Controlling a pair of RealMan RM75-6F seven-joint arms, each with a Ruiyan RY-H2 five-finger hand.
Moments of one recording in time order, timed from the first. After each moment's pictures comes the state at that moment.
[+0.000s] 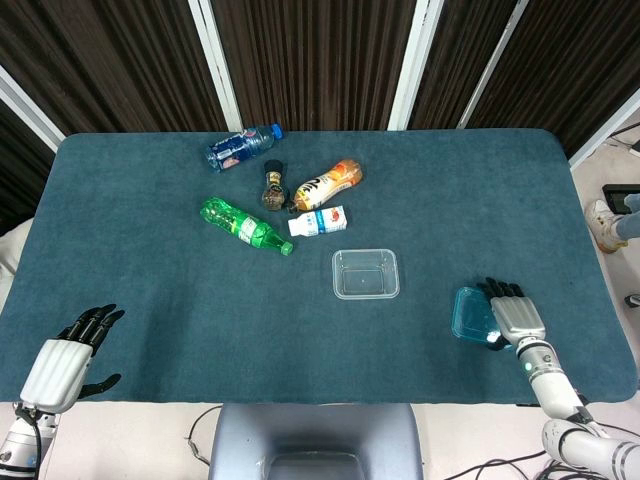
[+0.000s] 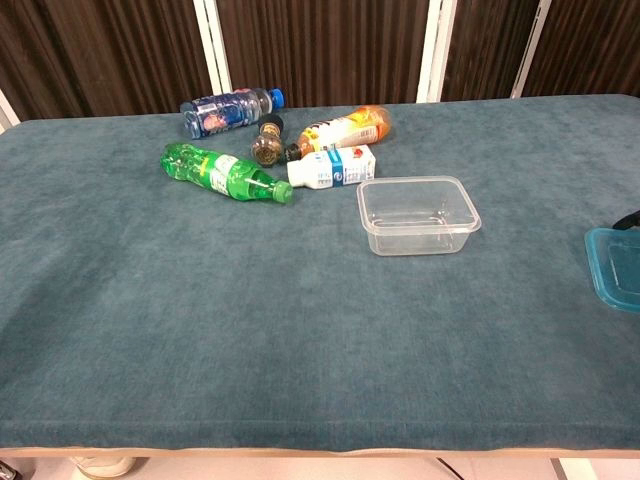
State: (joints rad) left arm -0.15 -1.13 0.02 -1.67 1.62 1.44 0.15; right arm 0.47 -1.33 0.08 -1.37 -0.95 0.79 -0.36
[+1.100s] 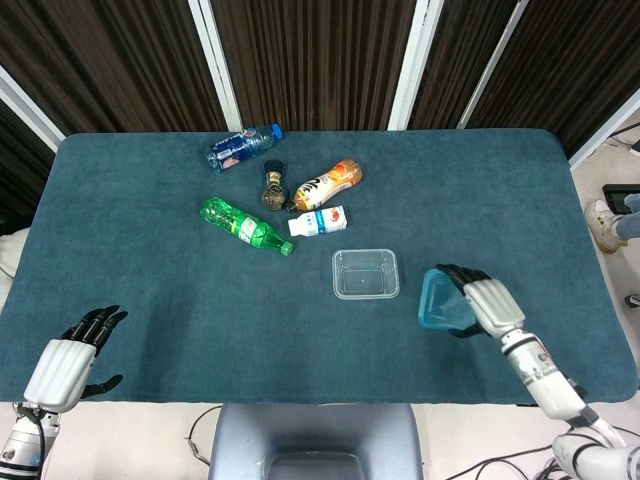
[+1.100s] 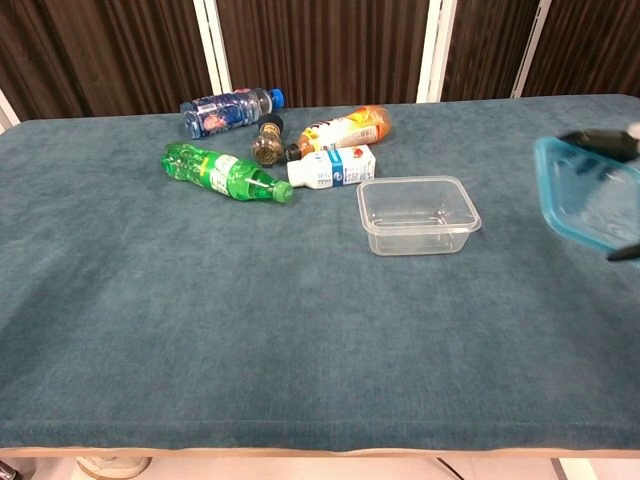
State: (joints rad) left arm -0.16 -1.13 0.03 -1.67 1.61 1.42 0.17; right arm 0.48 -1.25 0.09 -1.46 -1.44 1.01 0.12
